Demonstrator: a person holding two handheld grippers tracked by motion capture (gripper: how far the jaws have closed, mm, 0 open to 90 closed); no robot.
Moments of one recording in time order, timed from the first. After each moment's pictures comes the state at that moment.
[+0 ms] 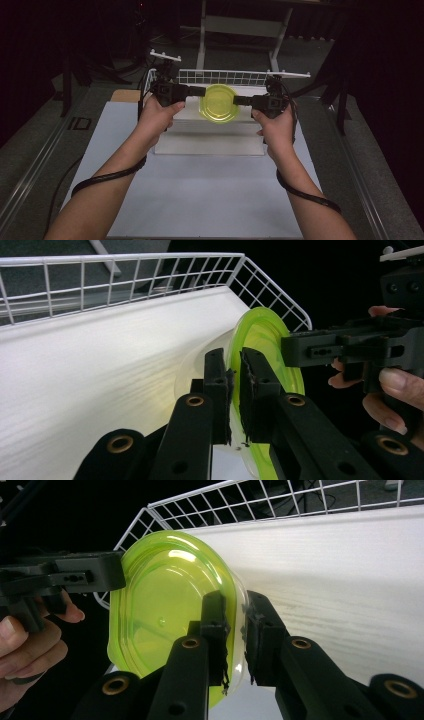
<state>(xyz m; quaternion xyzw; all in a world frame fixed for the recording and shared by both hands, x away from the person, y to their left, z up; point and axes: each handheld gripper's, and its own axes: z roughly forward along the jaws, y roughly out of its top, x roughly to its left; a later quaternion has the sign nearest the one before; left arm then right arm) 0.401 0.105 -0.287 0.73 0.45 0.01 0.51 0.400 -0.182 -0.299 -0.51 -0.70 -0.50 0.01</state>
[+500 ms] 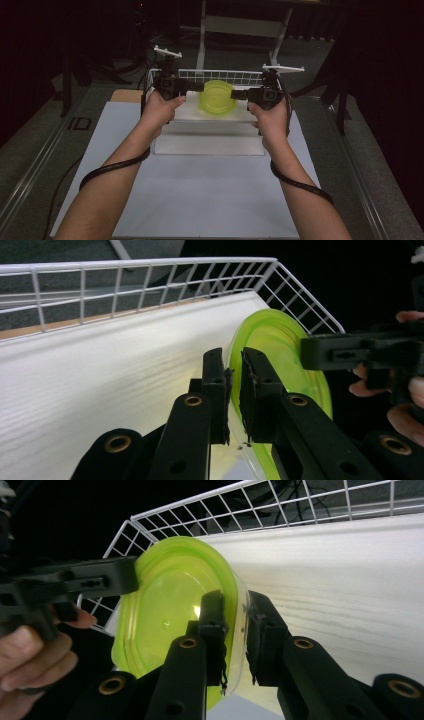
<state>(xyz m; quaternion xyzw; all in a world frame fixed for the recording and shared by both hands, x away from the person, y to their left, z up) 0.430 0.106 -0.298 0.72 0.48 0.02 0.50 0.425 -0.175 -0.301 -0.54 -0.69 -0.49 0.02</state>
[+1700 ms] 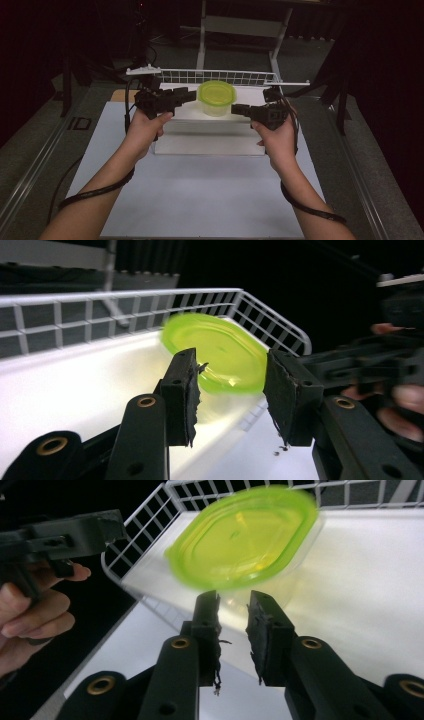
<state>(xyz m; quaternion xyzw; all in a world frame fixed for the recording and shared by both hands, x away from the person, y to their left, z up) 0.361 0.135 -0.306 0.70 0.40 0.07 0.59 0.370 -0.177 -0.304 -0.46 -0.73 -0.50 -0.03</state>
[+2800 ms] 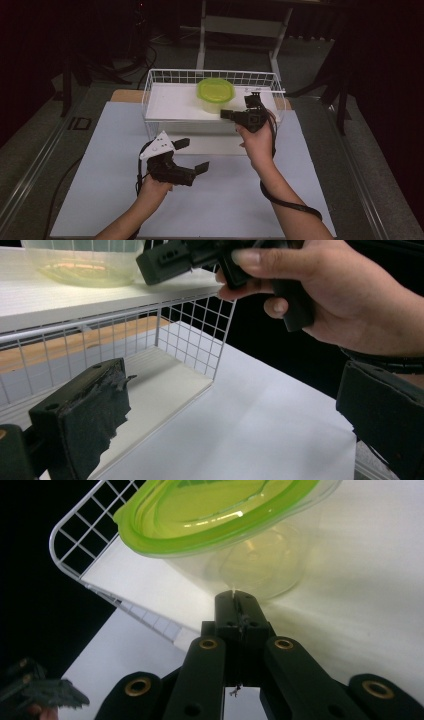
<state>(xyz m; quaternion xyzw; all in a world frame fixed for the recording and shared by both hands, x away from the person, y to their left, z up) 0.269 0.100 -0.409 0.72 0.31 0.11 0.61 0.396 -0.148 -0.351 -0.48 -0.73 -0.49 -0.02</state>
